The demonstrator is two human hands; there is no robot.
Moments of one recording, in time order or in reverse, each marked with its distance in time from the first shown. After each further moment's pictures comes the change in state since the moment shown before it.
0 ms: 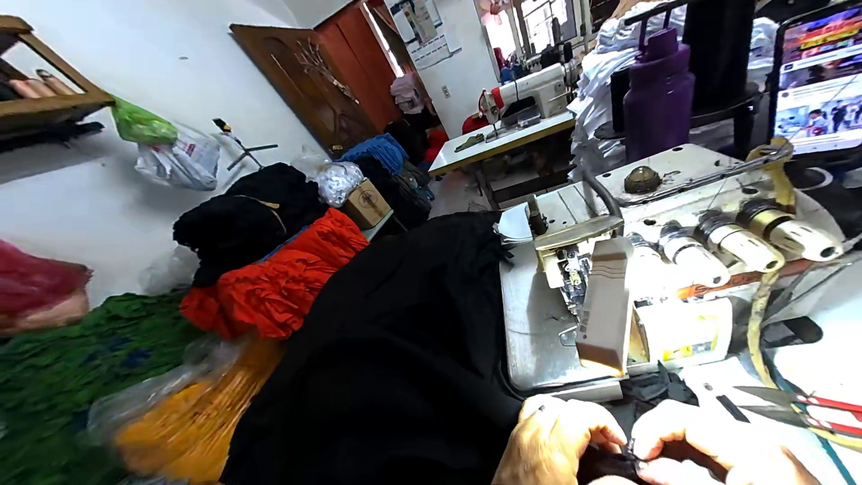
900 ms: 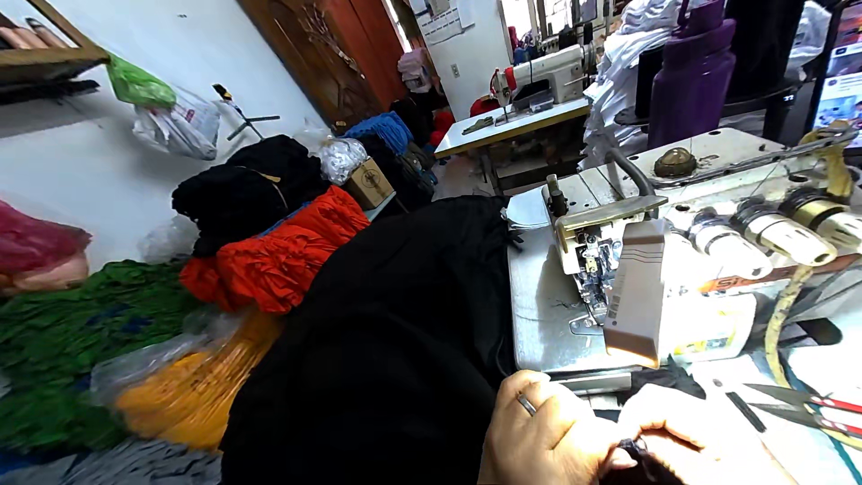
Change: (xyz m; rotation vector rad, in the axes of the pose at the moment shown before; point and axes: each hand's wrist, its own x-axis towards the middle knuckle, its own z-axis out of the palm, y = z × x) left_hand -0.009 -0.018 0.005 0.365 0.328 0.251; right_hand 0.011 0.024 0.014 0.013 -0.020 -0.123
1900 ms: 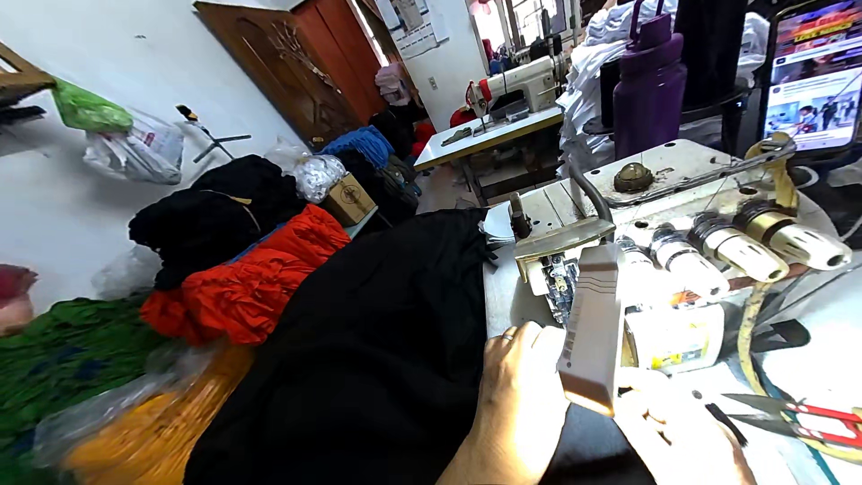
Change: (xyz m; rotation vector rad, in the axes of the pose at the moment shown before) left_hand 0.042 -0.039 0.044 0.091 -0.130 -0.238; right_hand 0.003 0.006 0.018 -0.342 0.417 0.194
